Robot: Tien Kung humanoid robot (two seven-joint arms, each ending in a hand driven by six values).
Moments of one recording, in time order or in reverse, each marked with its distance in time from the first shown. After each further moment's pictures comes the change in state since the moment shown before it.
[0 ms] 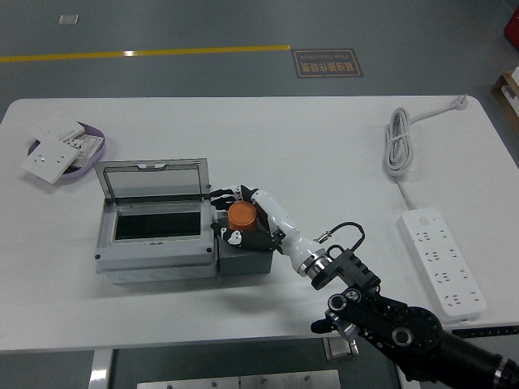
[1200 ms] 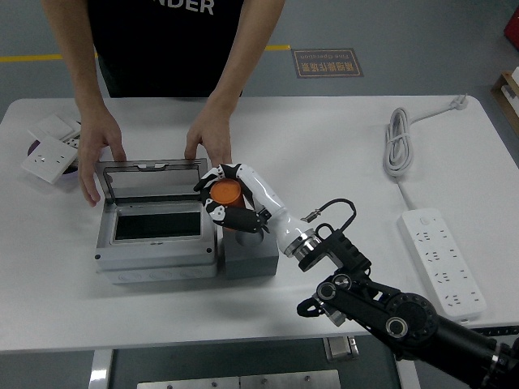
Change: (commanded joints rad) left arm 0.010 -0.001 -0.009 0.000 0.004 0.004 0.000; right arm 0.111 0.027 -0.035 0.113 -0.120 -0.074 -0.086
